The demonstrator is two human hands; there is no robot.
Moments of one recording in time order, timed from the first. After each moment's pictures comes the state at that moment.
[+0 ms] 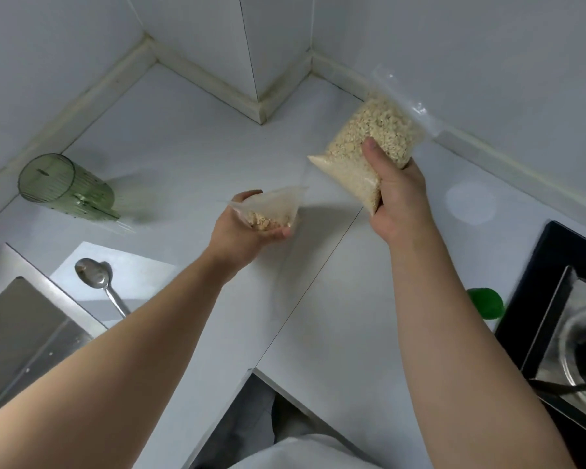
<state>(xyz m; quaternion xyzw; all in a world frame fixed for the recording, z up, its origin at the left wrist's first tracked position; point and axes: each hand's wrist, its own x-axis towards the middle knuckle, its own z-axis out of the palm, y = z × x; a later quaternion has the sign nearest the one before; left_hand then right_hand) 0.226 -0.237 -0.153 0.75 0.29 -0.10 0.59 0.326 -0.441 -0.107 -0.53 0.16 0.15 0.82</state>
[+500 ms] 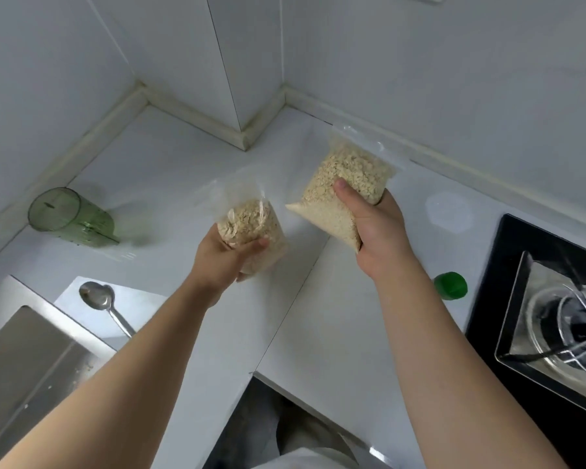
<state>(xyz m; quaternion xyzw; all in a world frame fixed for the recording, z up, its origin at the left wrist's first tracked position) 0.196 -0.238 -0.125 0.70 0.27 -0.08 0.66 0.268 -0.453 -0.079 -0.57 0.18 0.14 0.79</state>
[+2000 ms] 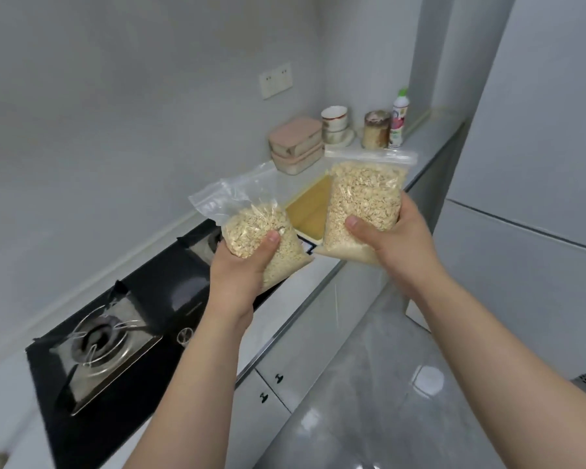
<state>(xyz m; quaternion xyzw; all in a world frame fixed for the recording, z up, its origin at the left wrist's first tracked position) -0.243 -0.910 0.077 0.61 -0.30 -0.33 0.65 -0.427 -1.017 0.076 -0.54 0.38 -0.49 0.57</state>
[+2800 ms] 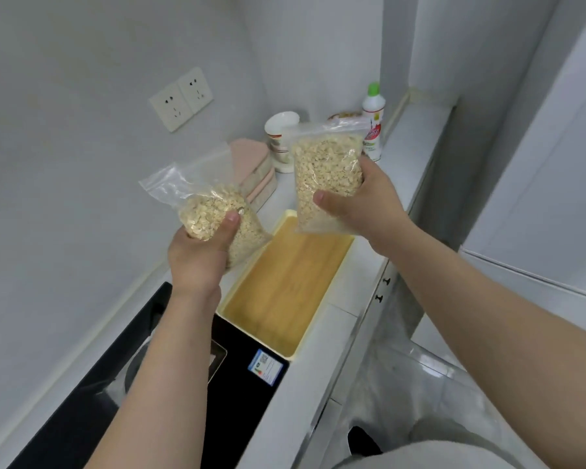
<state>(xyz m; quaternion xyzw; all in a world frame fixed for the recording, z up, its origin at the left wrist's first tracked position) -0.152 -1.330 0.058 0.70 -0.26 -0.30 0.59 -0.356 -1.431 0.045 -0.54 0.45 -0.45 0.55</state>
